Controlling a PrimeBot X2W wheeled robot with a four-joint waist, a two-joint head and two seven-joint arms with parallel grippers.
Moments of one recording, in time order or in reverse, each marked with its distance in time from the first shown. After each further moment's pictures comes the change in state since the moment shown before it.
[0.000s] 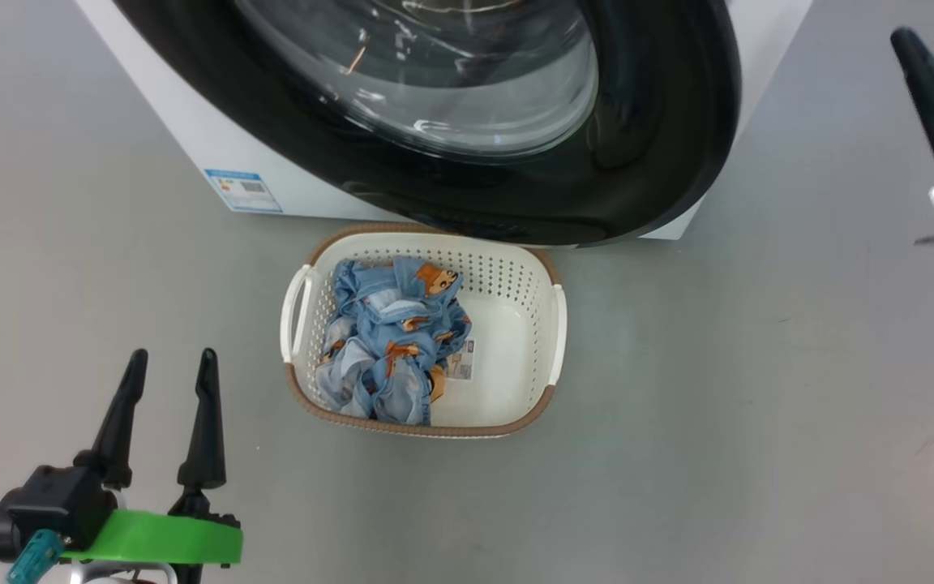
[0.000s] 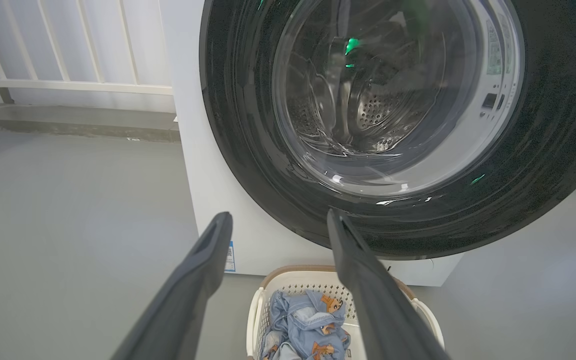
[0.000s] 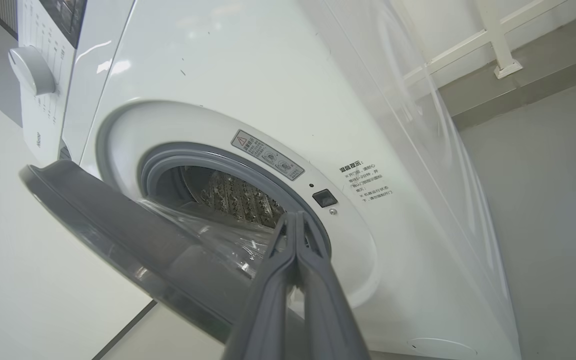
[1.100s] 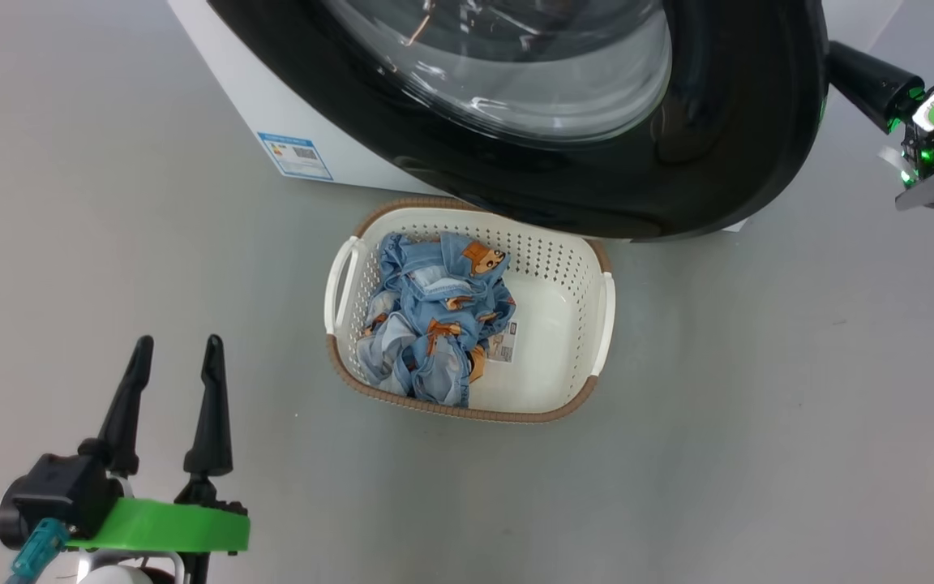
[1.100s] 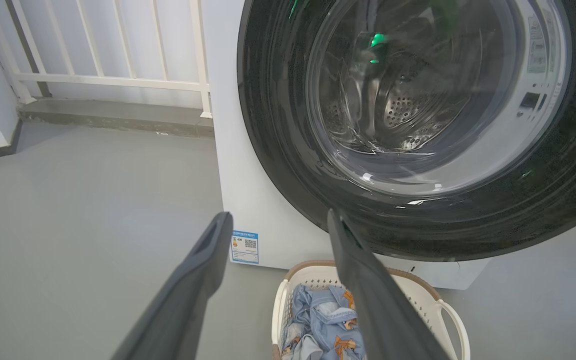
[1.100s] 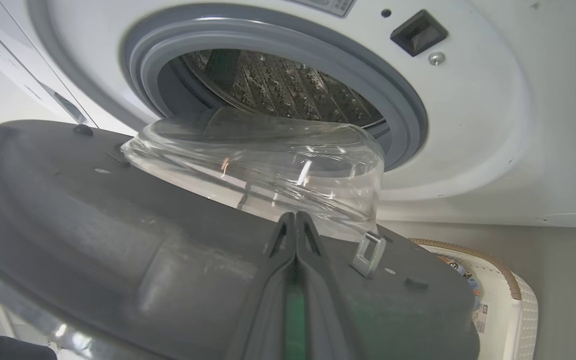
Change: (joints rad) left arm -0.024 -0.018 -0.003 0.000 -0.002 0.000 0.000; right arm -0.292 0.042 0.086 0.318 0.337 0.000 0.520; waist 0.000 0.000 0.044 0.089
